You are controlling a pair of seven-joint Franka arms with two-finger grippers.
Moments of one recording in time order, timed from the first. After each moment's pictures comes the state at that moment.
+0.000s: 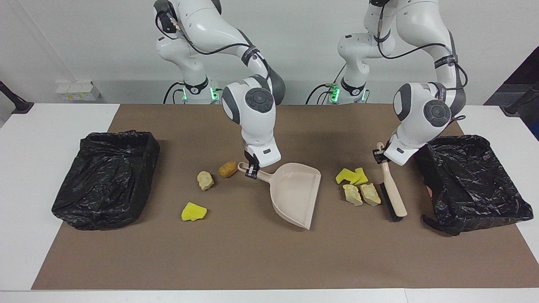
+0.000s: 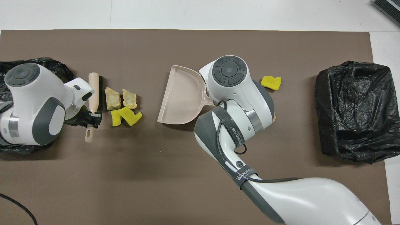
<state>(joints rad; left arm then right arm) -0.03 0.17 -0.11 -2.00 0.02 1.95 -0.14 0.47 0.47 0.03 -1.50 -0.09 1.93 -0.84</state>
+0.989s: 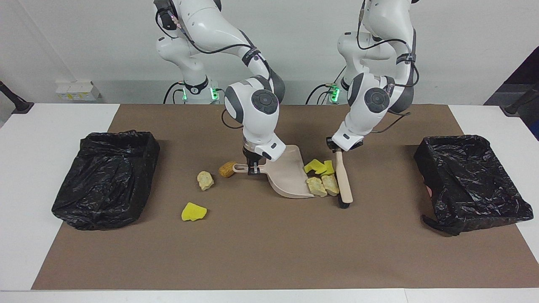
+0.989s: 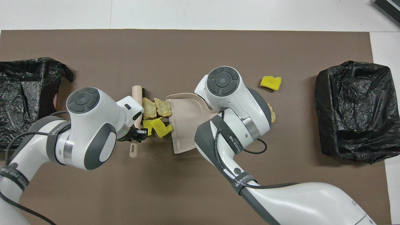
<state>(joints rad) -0.29 0.09 -0.12 -2.11 -0.15 2.04 -0.27 0.48 0.44 0.03 -1.58 -0.15 1.92 -1.16</state>
